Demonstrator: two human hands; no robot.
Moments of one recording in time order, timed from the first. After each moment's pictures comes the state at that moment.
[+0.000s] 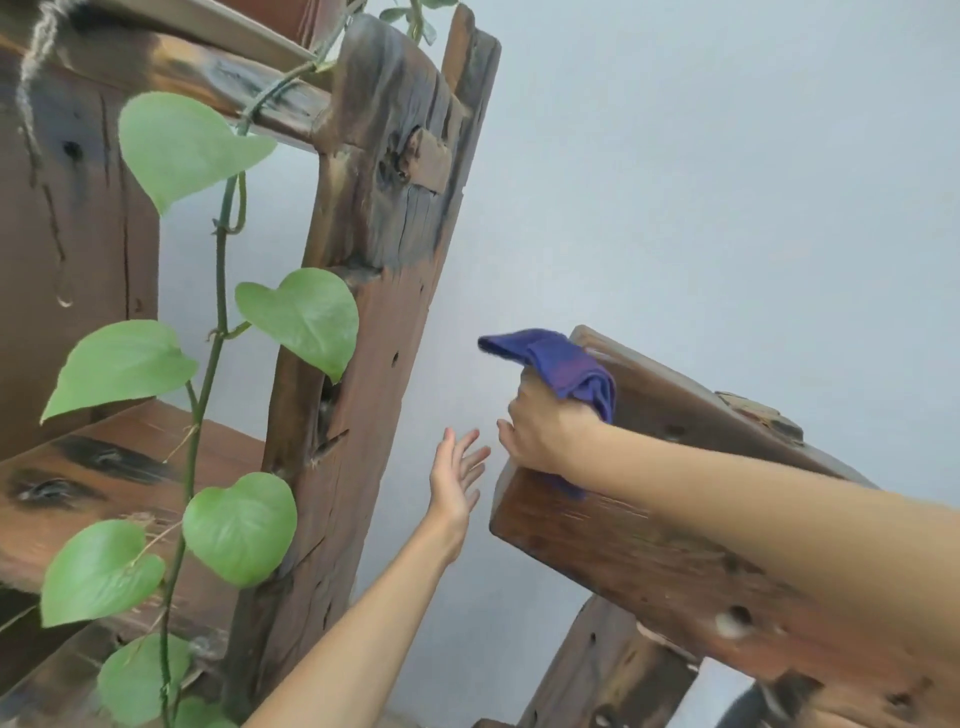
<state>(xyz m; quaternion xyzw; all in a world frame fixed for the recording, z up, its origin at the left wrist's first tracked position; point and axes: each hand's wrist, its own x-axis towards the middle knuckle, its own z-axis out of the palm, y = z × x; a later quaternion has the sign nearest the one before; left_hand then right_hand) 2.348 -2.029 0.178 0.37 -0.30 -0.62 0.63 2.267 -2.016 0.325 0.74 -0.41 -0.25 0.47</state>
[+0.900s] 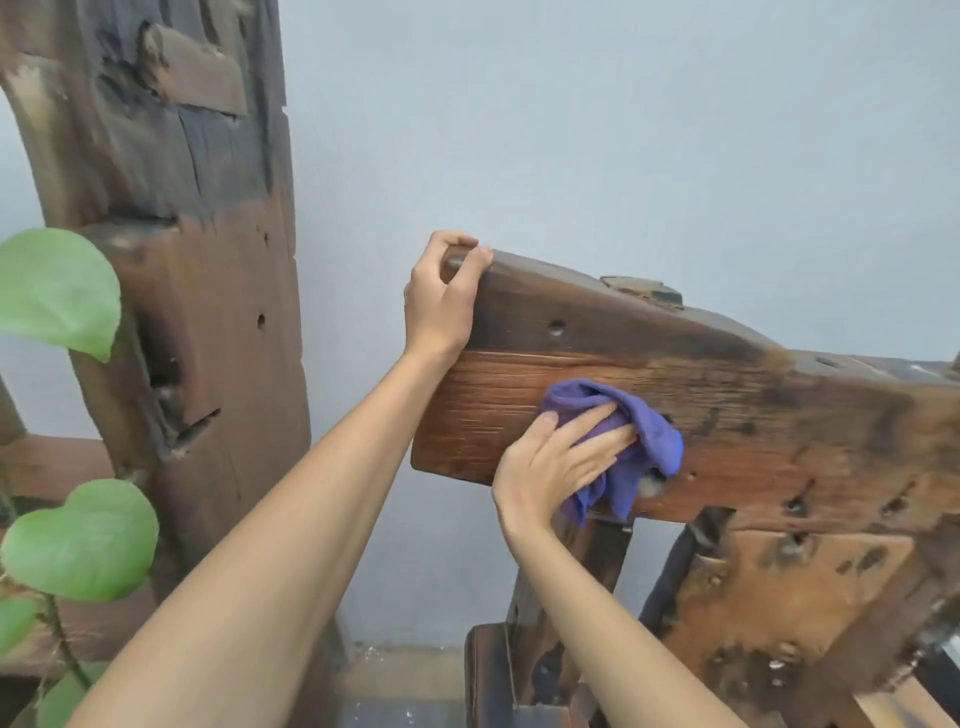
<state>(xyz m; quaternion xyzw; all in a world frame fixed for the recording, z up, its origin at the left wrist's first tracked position) 2.284 -2.048 0.316 0.37 -0.58 -0.27 0.67 2.191 -1.987 0.170 0.37 -0.70 0.60 0.06</state>
